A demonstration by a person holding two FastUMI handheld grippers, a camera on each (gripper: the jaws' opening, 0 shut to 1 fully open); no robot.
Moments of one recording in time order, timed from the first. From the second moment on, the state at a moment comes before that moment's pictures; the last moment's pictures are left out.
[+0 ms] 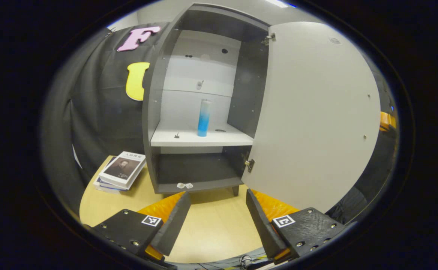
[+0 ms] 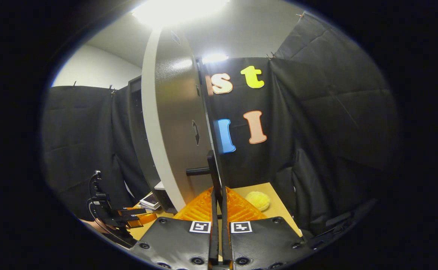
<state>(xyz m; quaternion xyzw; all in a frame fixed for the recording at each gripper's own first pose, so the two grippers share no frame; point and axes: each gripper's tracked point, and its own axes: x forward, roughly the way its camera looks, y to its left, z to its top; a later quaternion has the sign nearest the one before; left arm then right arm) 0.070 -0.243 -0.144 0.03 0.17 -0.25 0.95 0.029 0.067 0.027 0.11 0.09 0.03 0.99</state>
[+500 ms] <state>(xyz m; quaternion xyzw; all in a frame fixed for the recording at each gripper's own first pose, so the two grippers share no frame) 0.111 -0.195 -0.108 0.04 0.12 -0.26 0.96 0.016 0.031 0.029 0.14 0.06 -0.10 0.98</state>
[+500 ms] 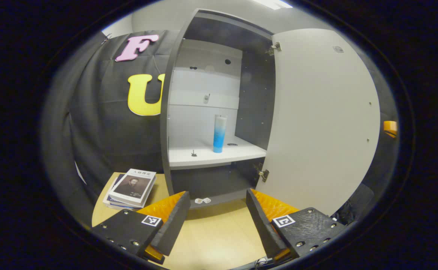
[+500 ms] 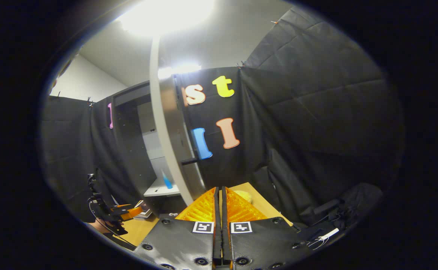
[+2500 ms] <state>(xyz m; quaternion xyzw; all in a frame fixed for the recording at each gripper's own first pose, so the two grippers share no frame) 0.364 -0.350 -0.101 0.06 0.08 -0.22 0.97 0.113 -0.076 -0.010 0.08 0.09 -0.18 0.98</state>
